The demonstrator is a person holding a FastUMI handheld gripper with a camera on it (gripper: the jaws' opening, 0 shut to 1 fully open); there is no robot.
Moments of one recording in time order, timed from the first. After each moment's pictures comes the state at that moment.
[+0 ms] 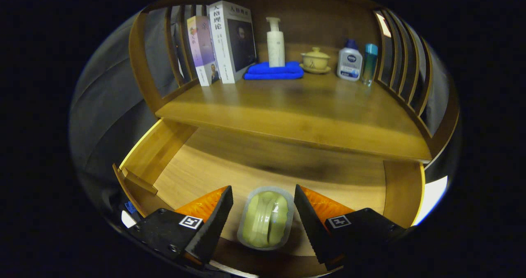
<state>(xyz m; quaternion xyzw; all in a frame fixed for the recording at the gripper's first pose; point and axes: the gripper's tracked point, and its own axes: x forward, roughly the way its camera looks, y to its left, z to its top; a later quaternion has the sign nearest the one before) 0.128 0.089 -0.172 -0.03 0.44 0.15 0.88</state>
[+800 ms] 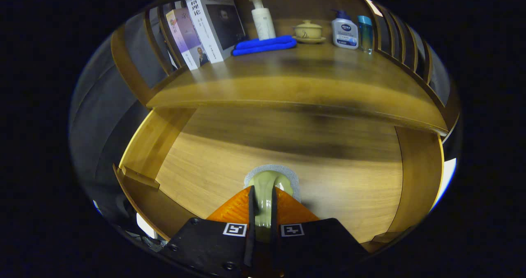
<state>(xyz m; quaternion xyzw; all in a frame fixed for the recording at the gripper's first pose) 0.121 0.084 -0.186 0.01 0.48 0.14 0.87</state>
